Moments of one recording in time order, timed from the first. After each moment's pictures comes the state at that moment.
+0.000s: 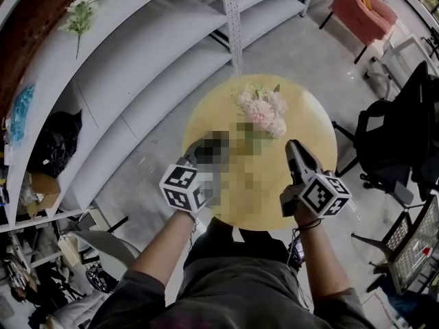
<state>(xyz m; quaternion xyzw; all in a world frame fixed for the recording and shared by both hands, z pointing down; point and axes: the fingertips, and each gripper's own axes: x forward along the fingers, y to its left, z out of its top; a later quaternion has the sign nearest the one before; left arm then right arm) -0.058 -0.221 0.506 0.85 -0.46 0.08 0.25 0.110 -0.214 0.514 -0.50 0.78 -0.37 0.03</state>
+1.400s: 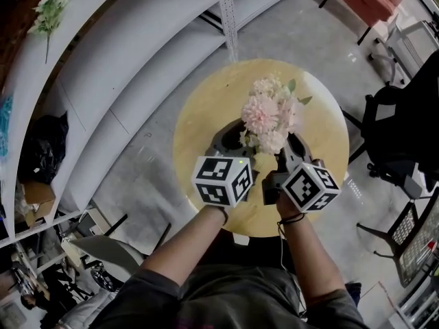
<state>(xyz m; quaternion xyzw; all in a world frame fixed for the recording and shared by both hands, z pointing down) 0.006 -0.272 0.567 0.82 -0.48 0.07 0.29 0.076 -0.265 0.558 -0.53 0.76 -0.37 0.08</state>
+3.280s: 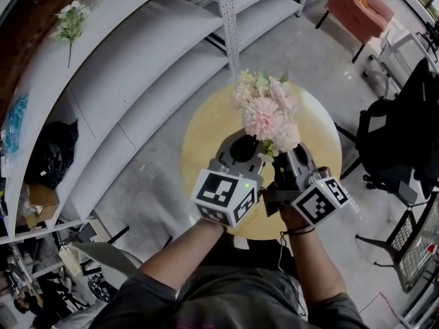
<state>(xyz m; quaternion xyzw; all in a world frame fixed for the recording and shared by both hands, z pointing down) 0.024 -0.246 0.448 0.89 -0.43 0.00 0.18 0.056 -0.244 0.434 -0.44 0.82 -0.31 0.19</state>
